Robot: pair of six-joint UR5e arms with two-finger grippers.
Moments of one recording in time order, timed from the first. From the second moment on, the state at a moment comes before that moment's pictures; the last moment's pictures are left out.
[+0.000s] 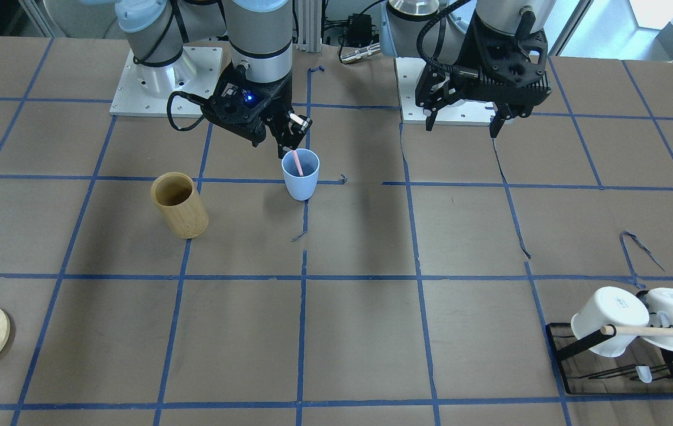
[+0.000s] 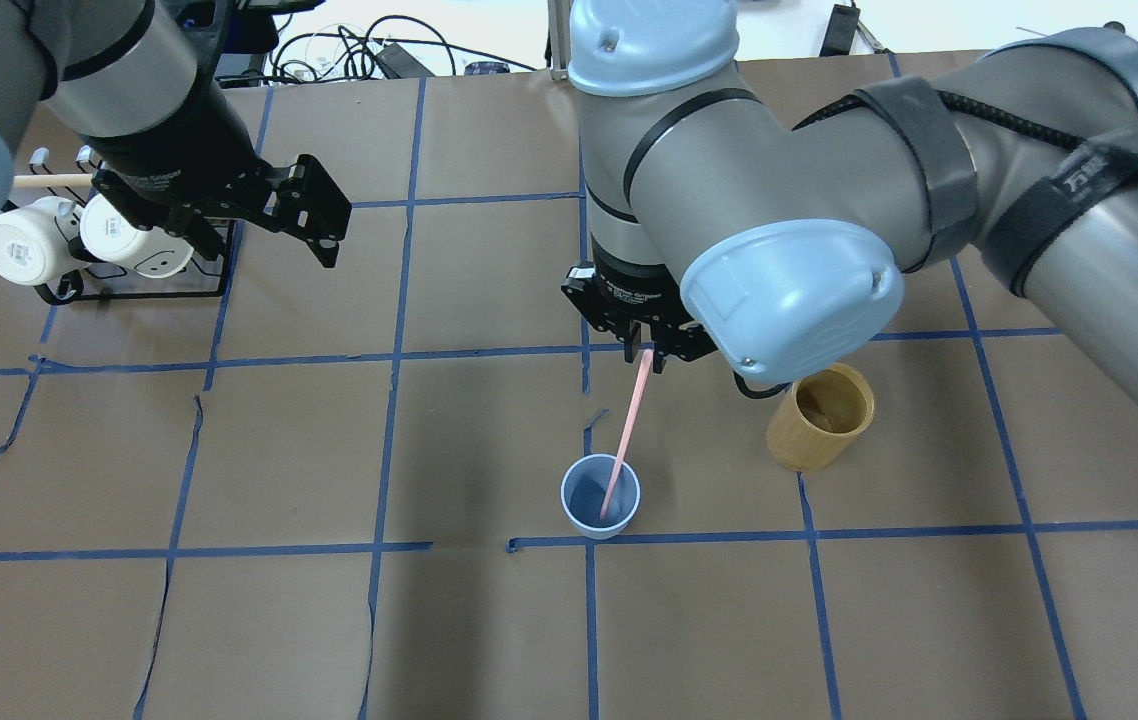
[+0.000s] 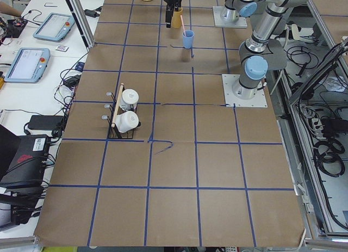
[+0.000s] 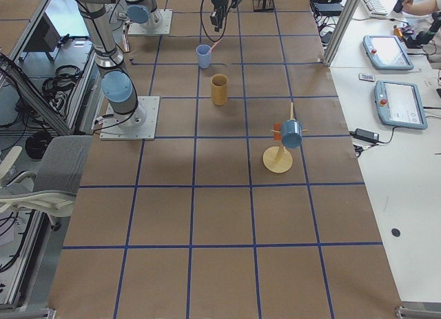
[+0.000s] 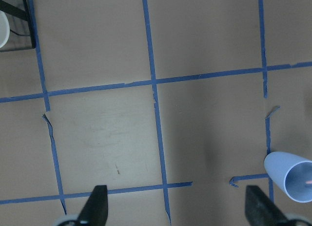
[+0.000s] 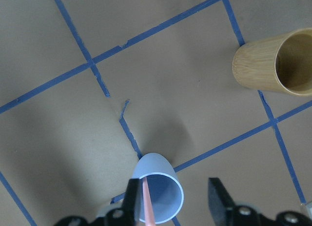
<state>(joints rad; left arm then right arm) -1.62 -1.50 -1.57 -1.59 1.58 0.06 1.96 -1.49 1.63 -1.67 -1.59 0.84</state>
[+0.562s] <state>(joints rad) -1.62 -1.50 -1.57 -1.59 1.58 0.06 1.91 -1.50 1.58 -1.66 -1.60 0.57</state>
